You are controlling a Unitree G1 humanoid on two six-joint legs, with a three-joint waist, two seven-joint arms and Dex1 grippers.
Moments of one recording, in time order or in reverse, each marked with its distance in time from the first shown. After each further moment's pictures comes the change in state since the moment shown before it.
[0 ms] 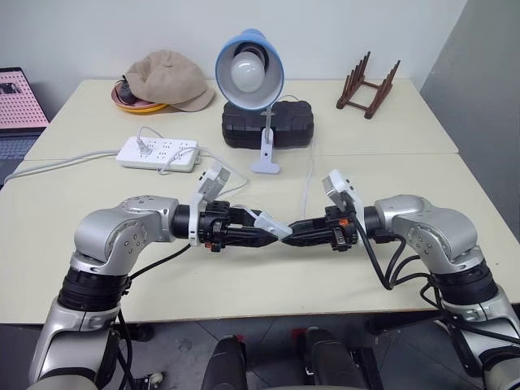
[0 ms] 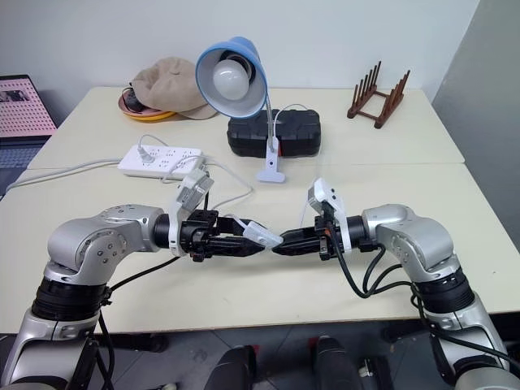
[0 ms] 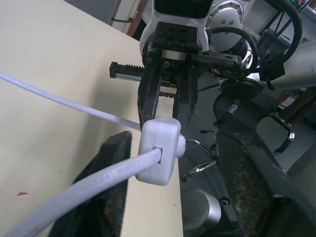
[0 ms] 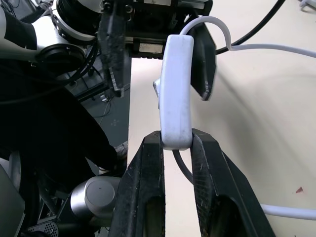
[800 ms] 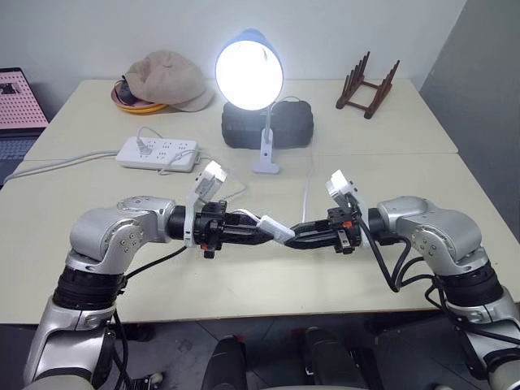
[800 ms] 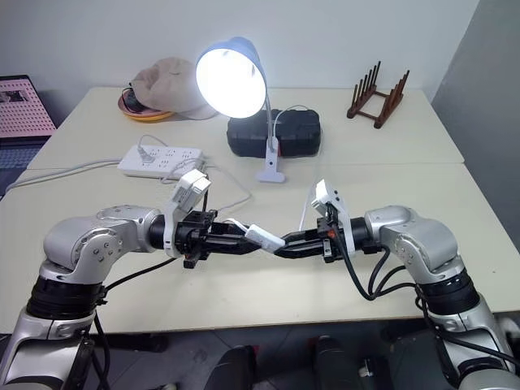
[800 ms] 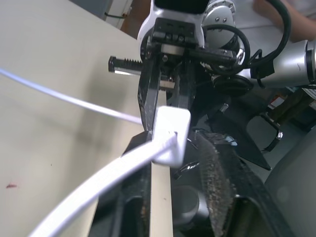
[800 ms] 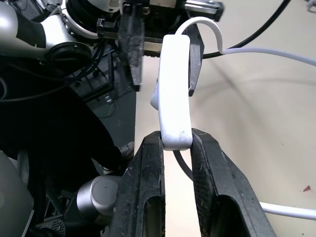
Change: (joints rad) left arm 0.028 0.044 -0.002 -0.013 -0.016 0.019 -0.035; right arm -0.004 -0.017 0.001 0.008 0.032 -0.015 -0.001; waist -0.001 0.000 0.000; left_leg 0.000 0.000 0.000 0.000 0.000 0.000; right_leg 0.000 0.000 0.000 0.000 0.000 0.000
